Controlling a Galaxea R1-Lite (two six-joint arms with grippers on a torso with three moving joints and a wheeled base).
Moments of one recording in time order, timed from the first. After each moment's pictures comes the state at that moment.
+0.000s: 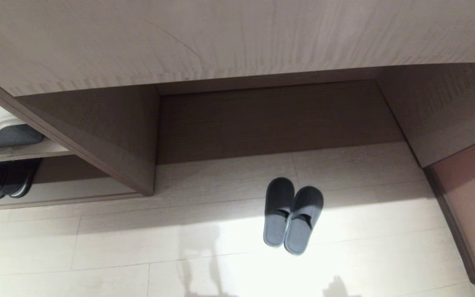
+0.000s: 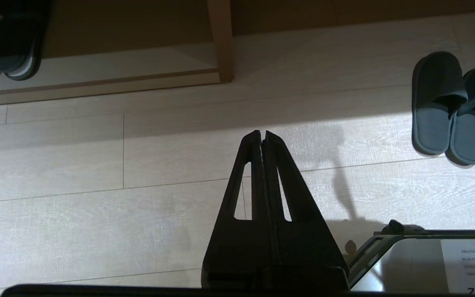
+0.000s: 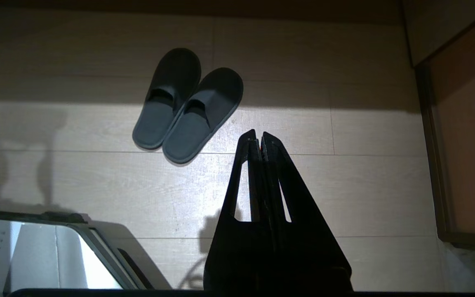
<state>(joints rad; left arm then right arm) 0.00 0.00 0.00 0.00 0.00 -0.01 -0.01 0.00 0.00 0.01 0.03 -0.07</state>
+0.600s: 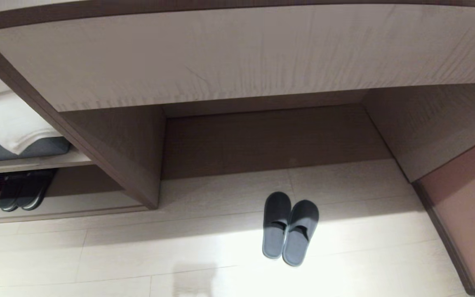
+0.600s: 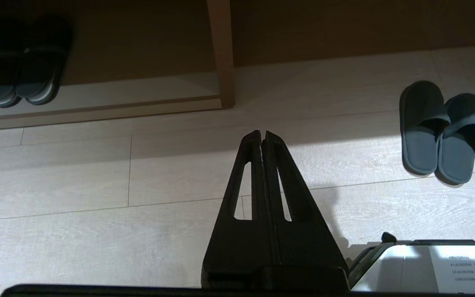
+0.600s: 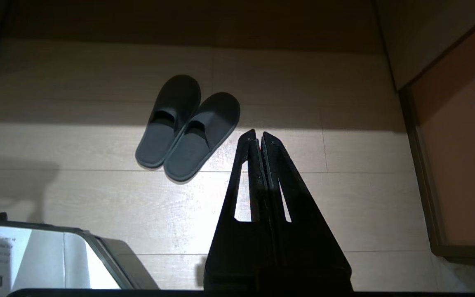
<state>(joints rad) 0.00 0.00 0.00 0.00 0.00 -0.01 -0.01 0.00 0.00 0.01 0.03 -0.07</state>
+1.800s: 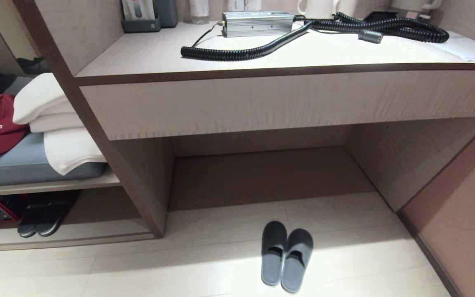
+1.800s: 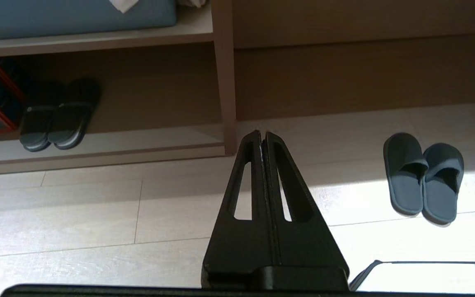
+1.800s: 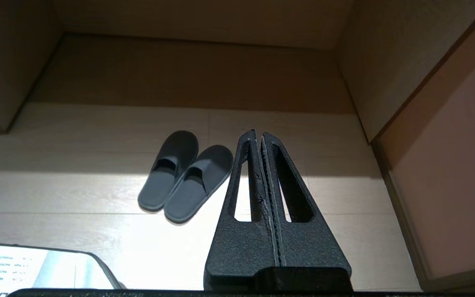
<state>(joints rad) 0.00 0.00 0.00 0.00 0.00 -0.01 -0.01 0.00 0.00 0.01 0.03 -0.07</state>
